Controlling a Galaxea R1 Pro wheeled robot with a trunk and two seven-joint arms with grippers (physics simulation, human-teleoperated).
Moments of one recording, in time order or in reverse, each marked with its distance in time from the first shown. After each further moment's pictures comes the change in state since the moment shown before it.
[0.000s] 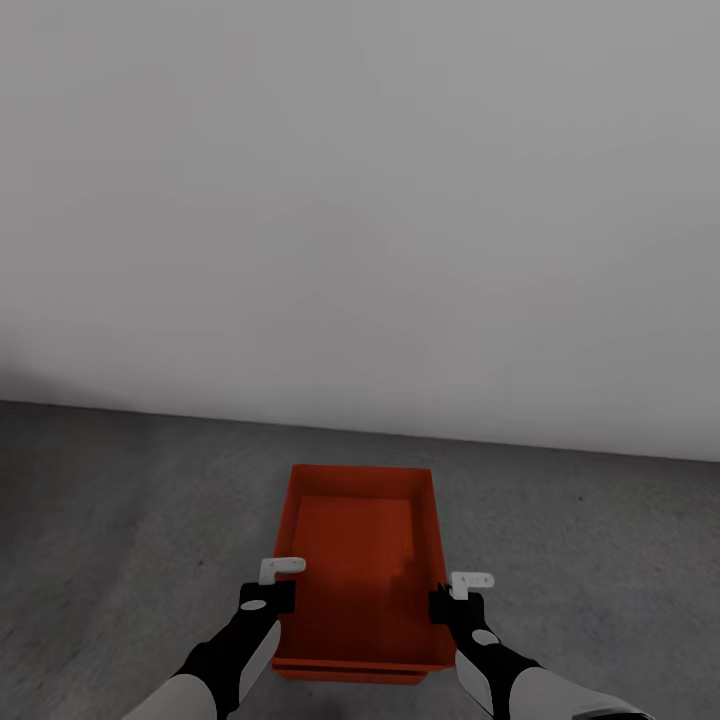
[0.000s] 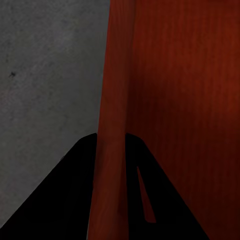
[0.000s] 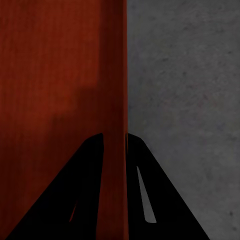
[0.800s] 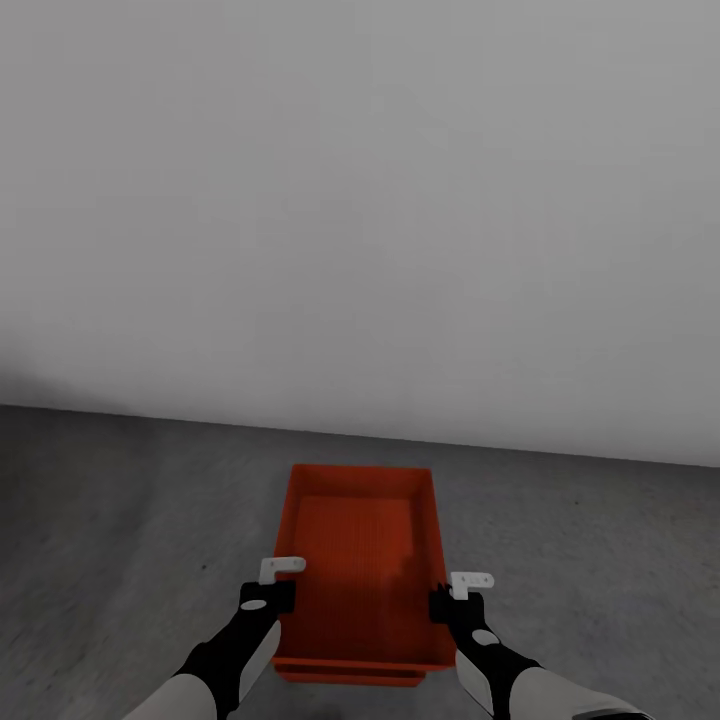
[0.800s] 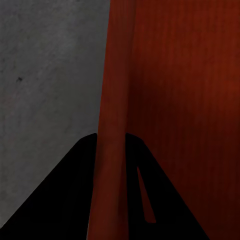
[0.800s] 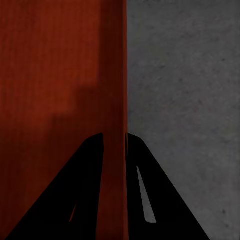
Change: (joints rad) left arm 0.000 -0.001 0.002 -0.002 -0.002 0.000 0.000; right arm 0.000 0.000 -0.002 0.000 0.001 -0.002 0.000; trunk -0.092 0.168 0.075
